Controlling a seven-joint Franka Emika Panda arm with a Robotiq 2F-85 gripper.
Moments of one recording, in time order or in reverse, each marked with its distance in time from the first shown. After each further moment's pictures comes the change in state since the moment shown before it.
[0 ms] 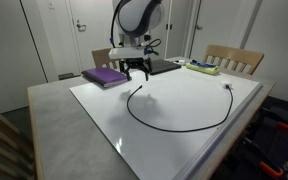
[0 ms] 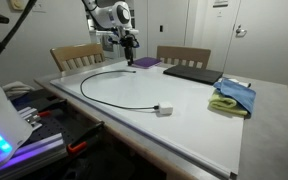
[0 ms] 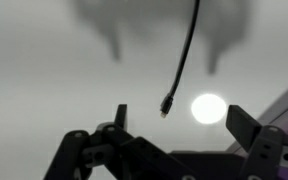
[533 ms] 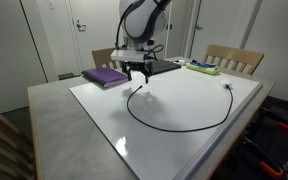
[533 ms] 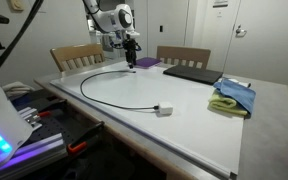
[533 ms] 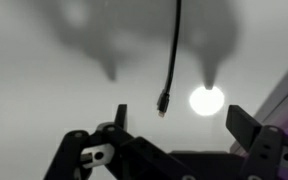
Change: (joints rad) arm -0.030 0.006 0.005 -0.049 0.012 0.123 0.099
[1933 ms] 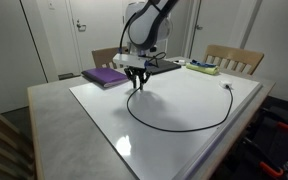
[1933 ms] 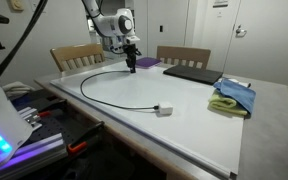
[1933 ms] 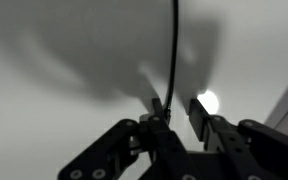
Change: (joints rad) arm -0.021 0.014 0.014 -0.056 0.062 0.123 -0.003
